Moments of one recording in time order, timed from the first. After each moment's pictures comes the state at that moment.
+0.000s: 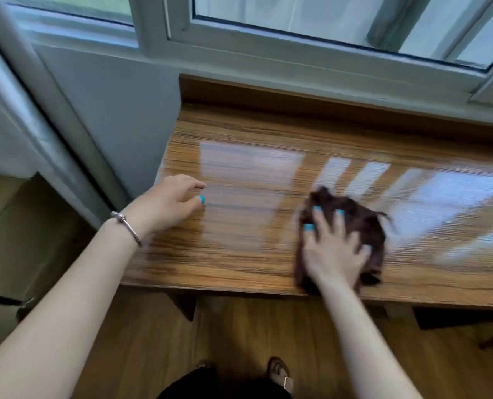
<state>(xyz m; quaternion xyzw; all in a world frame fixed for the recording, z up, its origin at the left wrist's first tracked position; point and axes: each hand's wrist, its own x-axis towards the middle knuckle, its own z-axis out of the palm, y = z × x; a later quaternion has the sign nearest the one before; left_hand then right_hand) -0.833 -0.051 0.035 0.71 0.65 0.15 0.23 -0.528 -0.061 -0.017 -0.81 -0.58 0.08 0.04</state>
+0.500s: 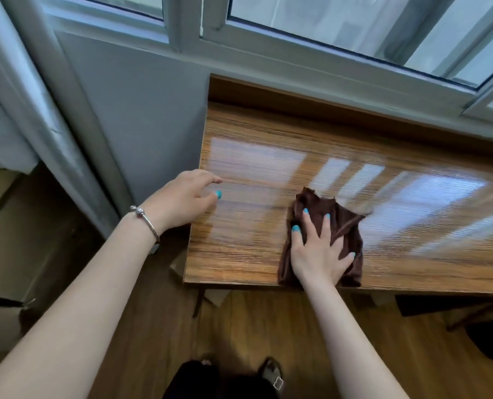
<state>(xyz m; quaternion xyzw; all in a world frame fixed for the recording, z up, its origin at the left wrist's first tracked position) -0.903 -0.061 0.032 0.72 0.60 0.20 0.29 -0.632 -0.097 -0.008 -0.83 -0.55 0.12 0.02</state>
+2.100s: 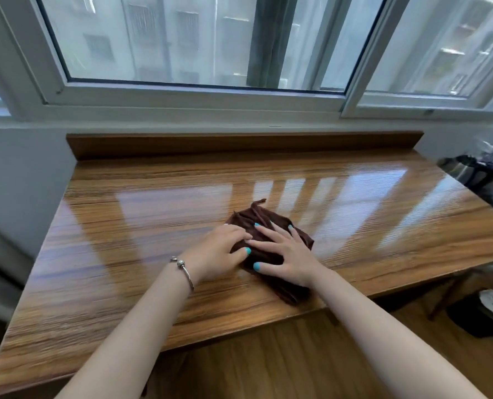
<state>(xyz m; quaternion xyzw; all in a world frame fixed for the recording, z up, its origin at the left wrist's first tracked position) -0.603 0.000 0.032 0.85 0.44 0.15 0.24 -0.379 -0.006 -0.004 -0.53 -0.82 0.20 0.09</state>
